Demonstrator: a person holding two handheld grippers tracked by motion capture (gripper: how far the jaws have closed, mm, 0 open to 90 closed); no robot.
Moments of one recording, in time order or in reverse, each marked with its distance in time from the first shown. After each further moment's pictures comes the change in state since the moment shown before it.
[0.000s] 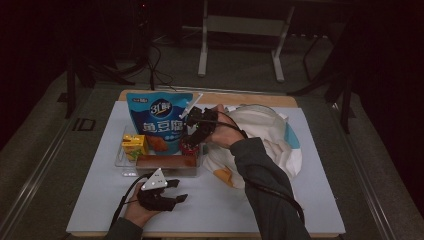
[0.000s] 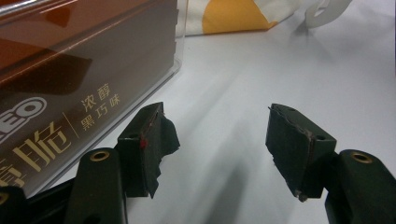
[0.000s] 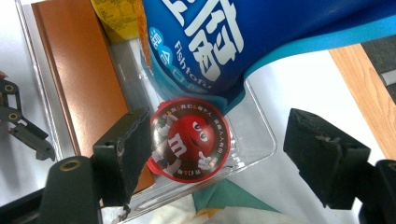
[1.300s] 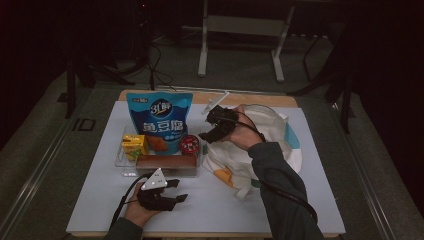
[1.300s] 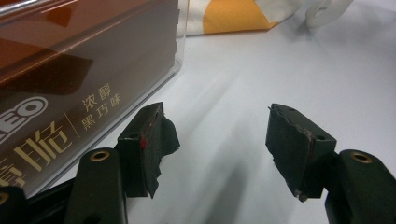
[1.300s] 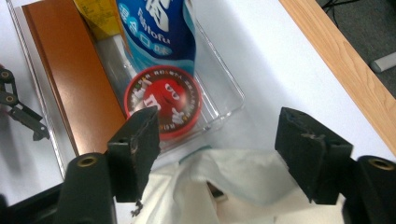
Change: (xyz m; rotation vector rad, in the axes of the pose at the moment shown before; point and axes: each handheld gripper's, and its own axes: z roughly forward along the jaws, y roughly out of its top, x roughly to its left) left arm 0.000 0.000 0.000 -0.003 -0.001 -0.008; right arm -0.021 -0.044 -0.026 -0.073 -0.014 0.114
